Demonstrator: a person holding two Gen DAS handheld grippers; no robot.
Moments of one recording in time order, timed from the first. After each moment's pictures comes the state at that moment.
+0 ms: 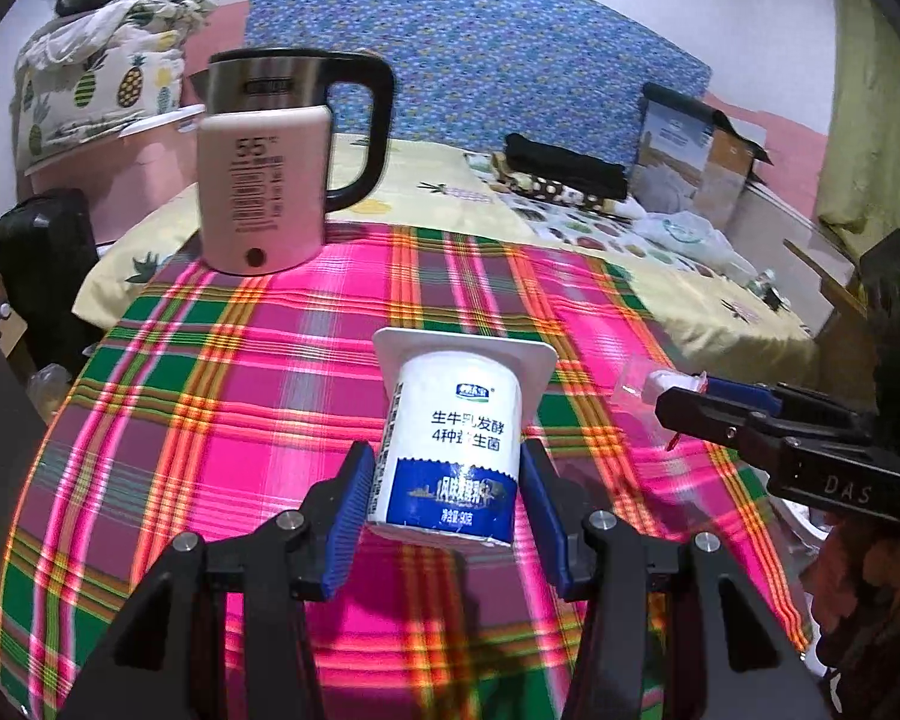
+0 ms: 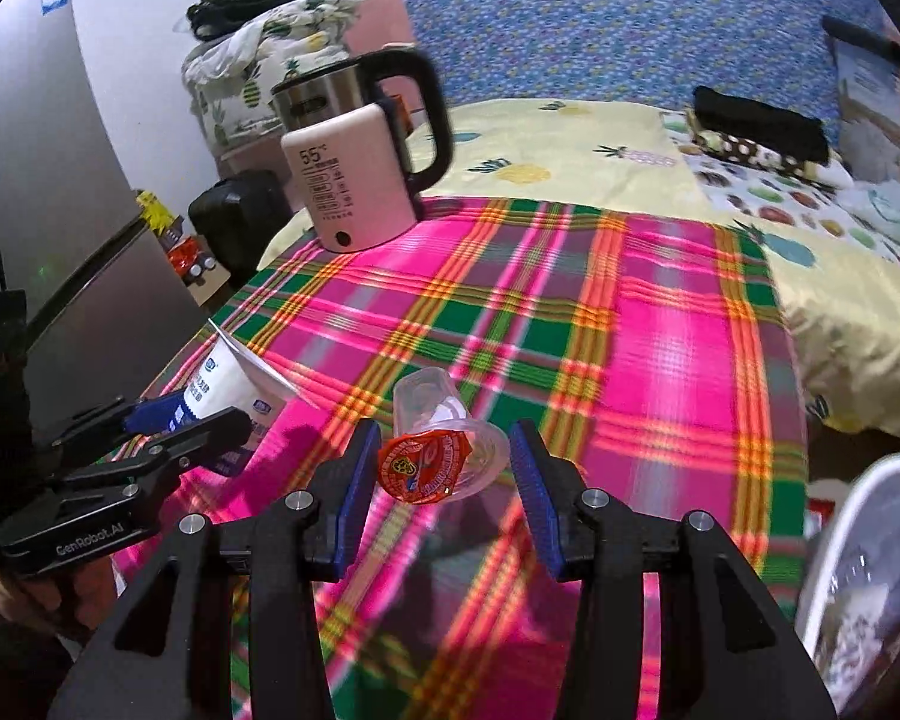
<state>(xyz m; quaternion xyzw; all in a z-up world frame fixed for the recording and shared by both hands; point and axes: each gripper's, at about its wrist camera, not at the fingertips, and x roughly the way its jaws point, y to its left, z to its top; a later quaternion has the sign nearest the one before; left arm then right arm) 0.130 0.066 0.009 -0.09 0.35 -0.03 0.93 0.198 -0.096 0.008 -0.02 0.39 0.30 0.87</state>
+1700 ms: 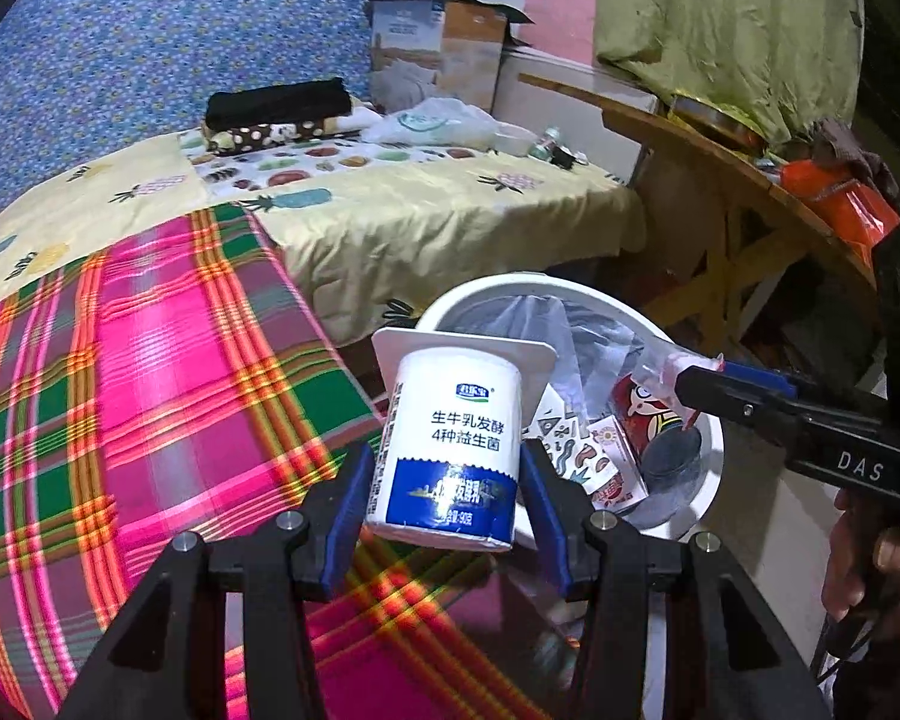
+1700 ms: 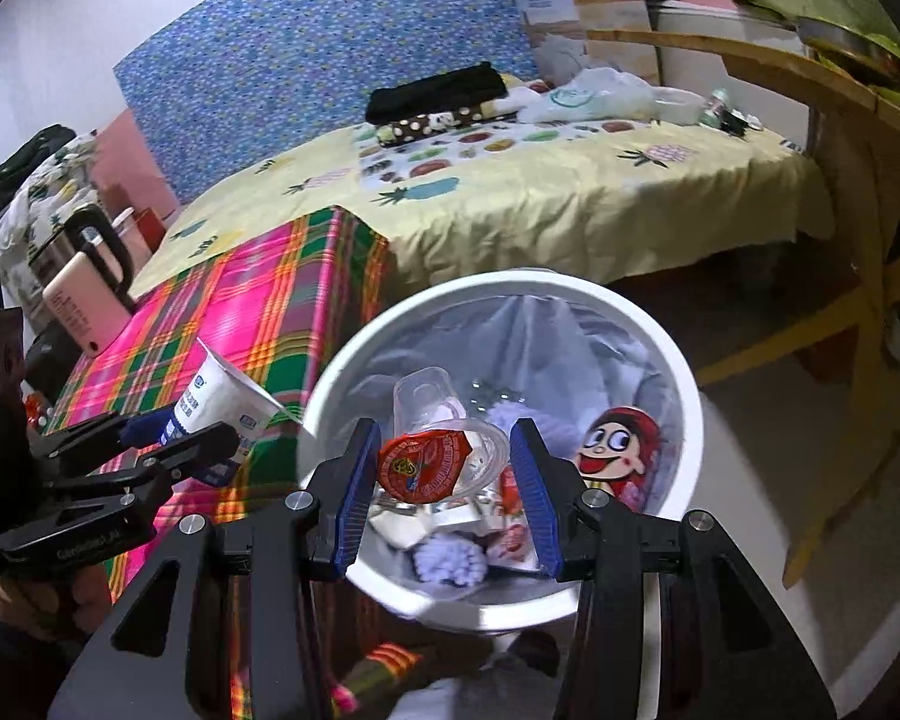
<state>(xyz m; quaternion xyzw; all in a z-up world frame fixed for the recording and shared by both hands) 0.182 -0.202 -0.004 0.03 0.38 -0.28 0.88 0.157 -0.335 -0.013 0.10 0.38 0.04 0.92</state>
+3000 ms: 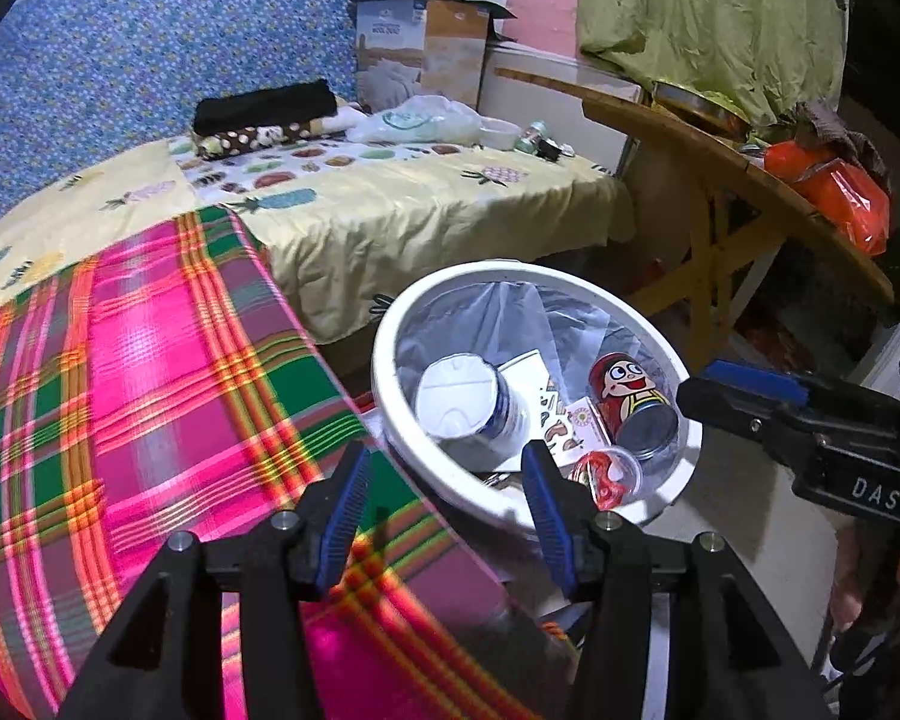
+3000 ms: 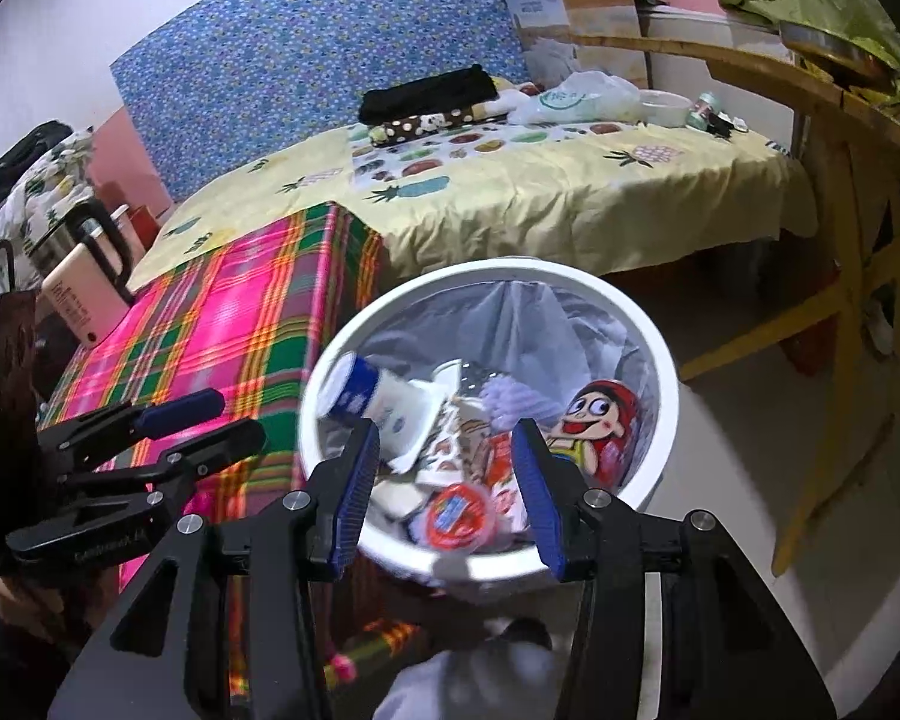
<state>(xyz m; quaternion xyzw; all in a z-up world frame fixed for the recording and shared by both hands) 0.158 -0.207 0.002 0.04 0.38 -0.27 0.88 0.133 -0.327 -0.005 0.09 0.38 0.03 0.92</state>
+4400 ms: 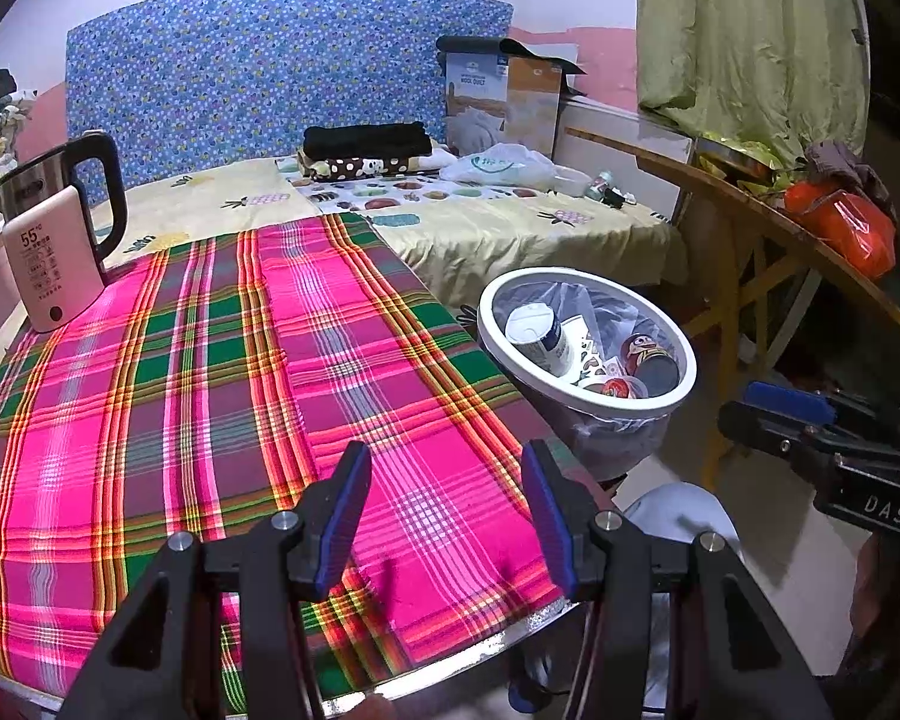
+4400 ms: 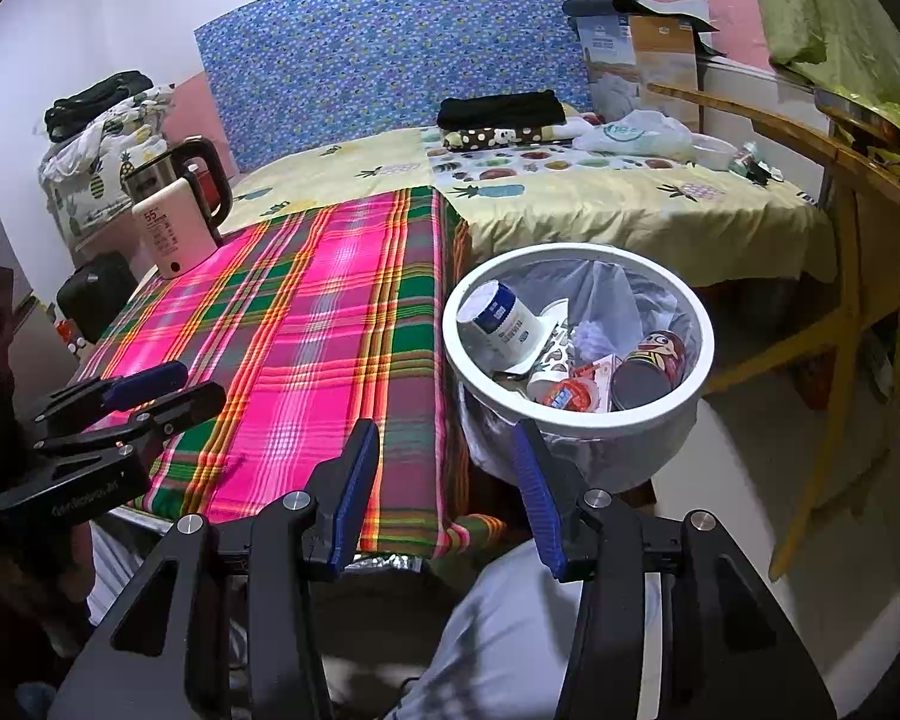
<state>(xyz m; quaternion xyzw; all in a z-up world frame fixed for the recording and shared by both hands) 0.051 -0.125 0.018 0.01 0.34 -0.18 0.92 0.058 -0.264 0.005 0.04 0.36 0.07 0.93</state>
